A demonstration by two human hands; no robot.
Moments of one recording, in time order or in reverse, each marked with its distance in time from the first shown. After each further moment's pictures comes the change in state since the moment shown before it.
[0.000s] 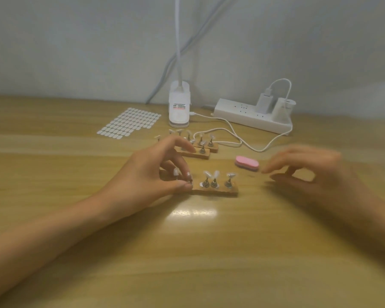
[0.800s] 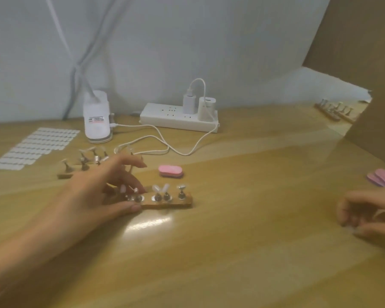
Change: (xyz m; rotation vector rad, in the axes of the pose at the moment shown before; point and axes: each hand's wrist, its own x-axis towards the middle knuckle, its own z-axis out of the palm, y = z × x) left_hand 0.036 -0.008 0.033 0.259 -0.134 0.152; right_hand -0.178 0.085 -0.144 -0.113 -0.540 0.800
